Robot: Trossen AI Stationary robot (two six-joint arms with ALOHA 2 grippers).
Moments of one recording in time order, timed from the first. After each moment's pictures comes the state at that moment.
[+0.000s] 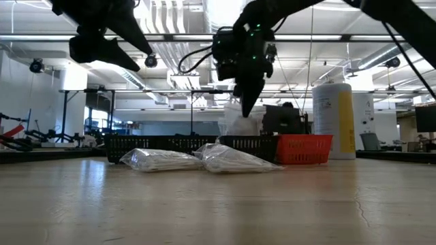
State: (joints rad) left arm -0.30 1.05 0.80 -0.49 -0.63 -0.95; right arm -0.39 2.10 1.90 -1.23 -0.14 -0.40
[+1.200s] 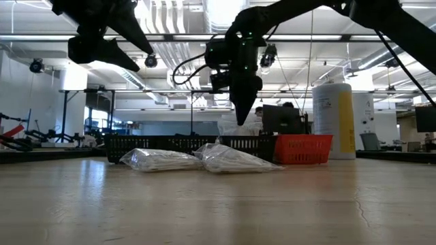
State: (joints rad) left arm -0.30 1.05 0.80 -0.49 -0.65 -1.00; right arm -0.40 2.20 2.00 -1.23 0.00 -0.37
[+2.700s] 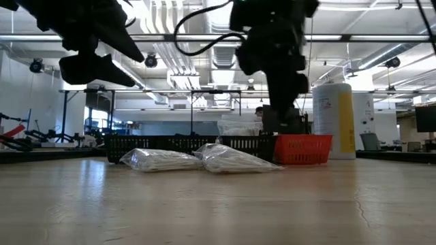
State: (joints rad) left arm -0.37 1.05 0.63 -0.24 -0.46 -1.00; right arm -0.03 1.83 1.43 -0.98 -0.15 0.51
